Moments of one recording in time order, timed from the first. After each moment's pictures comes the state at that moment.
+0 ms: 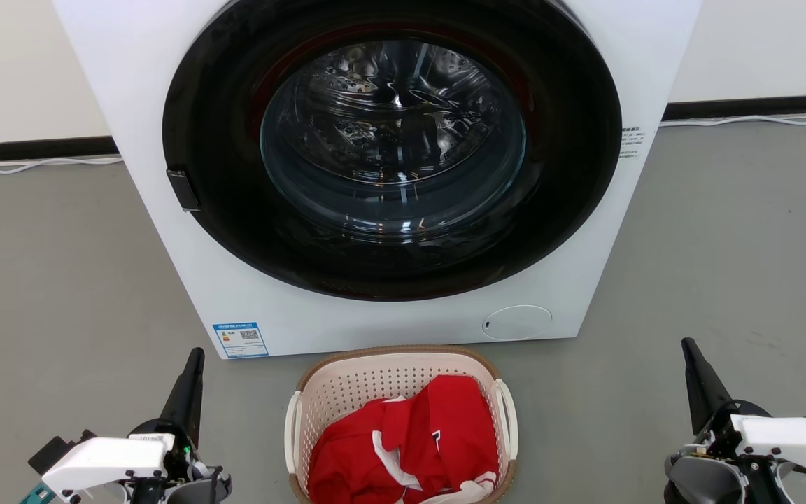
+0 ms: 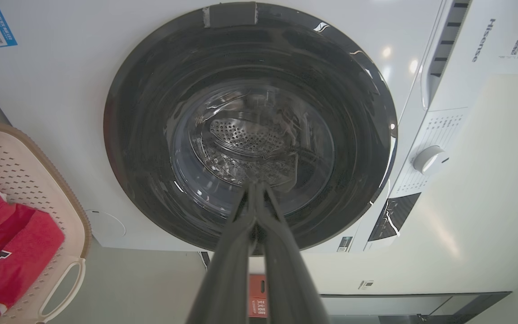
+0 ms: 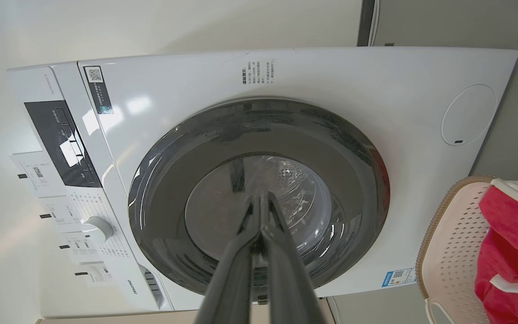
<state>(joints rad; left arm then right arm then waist) -0.08 0.04 0.08 0.27 -1.60 -0.13 0.11 -0.08 -0.05 -0.13 0.28 1.60 0.12 0.11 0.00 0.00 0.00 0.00</state>
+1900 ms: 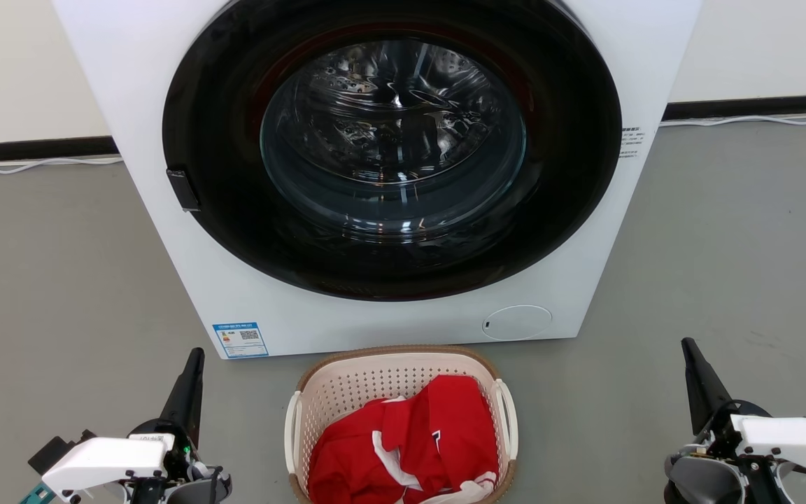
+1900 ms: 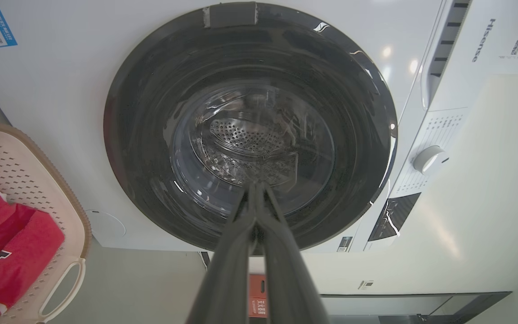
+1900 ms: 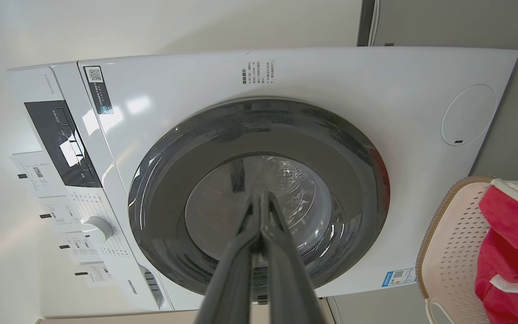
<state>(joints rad) -0.08 0.04 0.08 0.27 -1.60 -0.13 0.11 -0.08 -0.05 -0.13 0.28 1.60 0.12 0.11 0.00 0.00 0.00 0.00</state>
